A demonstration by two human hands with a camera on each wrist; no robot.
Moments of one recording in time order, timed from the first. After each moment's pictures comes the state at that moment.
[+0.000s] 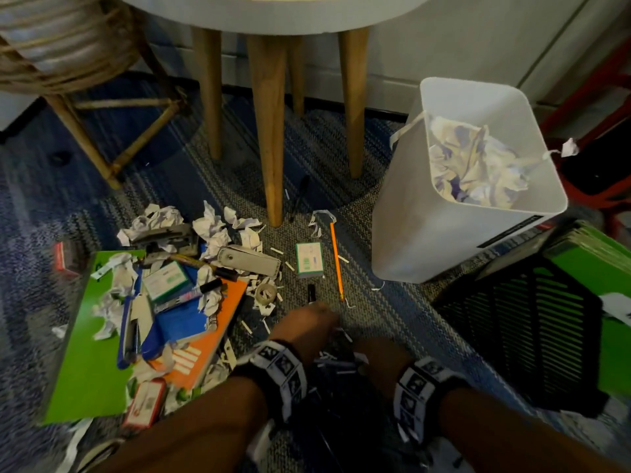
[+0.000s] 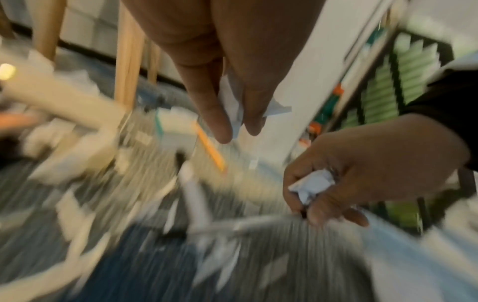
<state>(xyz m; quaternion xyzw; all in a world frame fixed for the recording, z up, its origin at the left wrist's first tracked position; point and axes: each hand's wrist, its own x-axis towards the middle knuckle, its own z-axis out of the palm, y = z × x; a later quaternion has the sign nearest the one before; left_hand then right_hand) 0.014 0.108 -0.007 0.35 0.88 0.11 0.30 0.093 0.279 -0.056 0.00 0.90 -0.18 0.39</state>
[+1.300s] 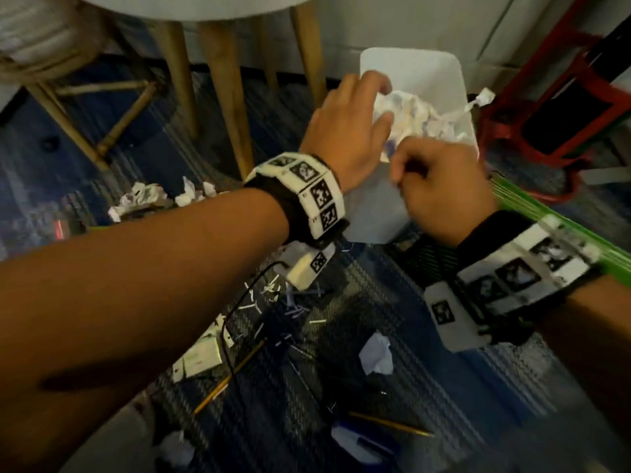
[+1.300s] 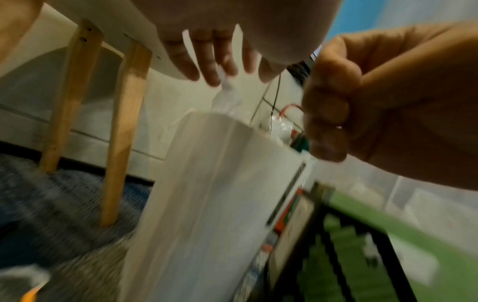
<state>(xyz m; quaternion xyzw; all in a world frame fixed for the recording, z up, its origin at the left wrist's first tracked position) -0.040 0.234 0.189 0.32 0.87 0.36 -0.06 0.059 0.352 0.199 0.03 0.92 -0.38 -0.11</state>
